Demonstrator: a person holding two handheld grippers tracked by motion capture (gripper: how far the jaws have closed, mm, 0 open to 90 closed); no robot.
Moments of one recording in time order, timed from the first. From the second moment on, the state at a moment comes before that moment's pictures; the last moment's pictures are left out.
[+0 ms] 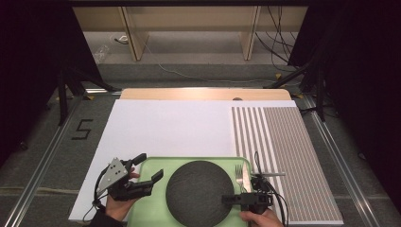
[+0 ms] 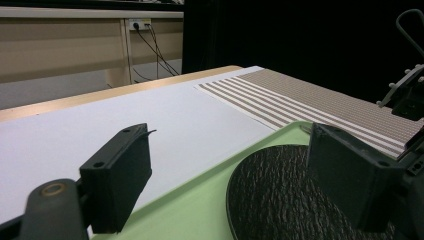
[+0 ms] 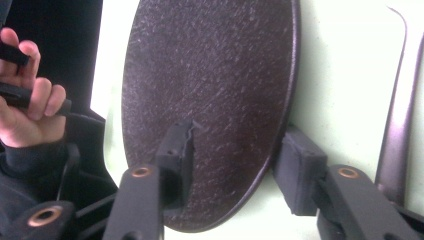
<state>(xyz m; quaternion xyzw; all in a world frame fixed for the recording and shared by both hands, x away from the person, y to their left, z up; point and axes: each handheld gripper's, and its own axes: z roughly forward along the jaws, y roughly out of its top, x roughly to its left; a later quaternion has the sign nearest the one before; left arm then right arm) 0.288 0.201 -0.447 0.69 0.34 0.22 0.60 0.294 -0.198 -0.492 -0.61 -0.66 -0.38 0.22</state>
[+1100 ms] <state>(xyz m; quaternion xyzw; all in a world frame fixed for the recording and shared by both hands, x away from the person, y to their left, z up) 0.288 0.201 -0.447 0.69 0.34 0.22 0.60 0.293 -0.220 -0.443 -0.51 -0.71 -0.47 -0.02</state>
